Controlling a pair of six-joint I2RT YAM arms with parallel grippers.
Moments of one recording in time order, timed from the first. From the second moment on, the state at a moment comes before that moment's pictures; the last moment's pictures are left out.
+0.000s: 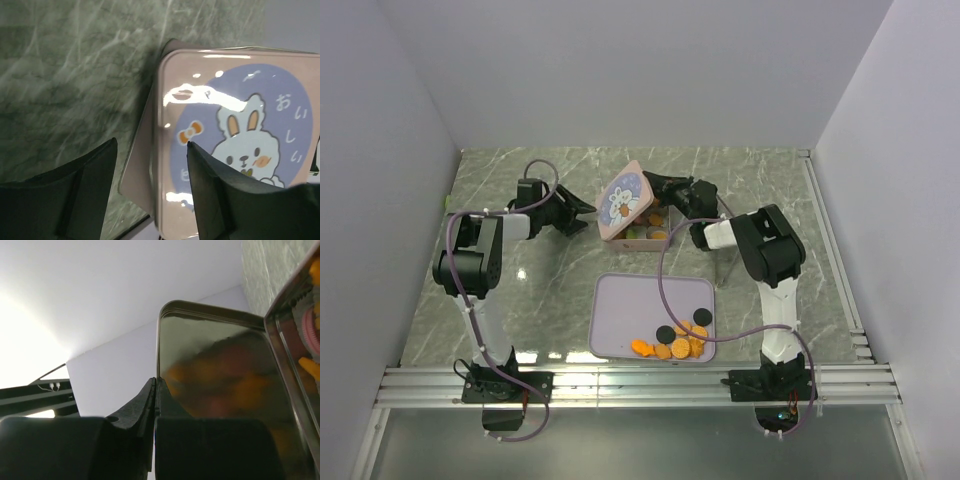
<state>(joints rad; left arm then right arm) -0.09 1.96 1.06 0.24 0.54 -1.04 0.39 2.17 1.14 1.02 -0.24 2.03</state>
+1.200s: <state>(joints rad) -0.23 2.15 1.32 0.24 0.53 -1.08 0.29 2.09 0.86 1.26 -0.28 2.04</state>
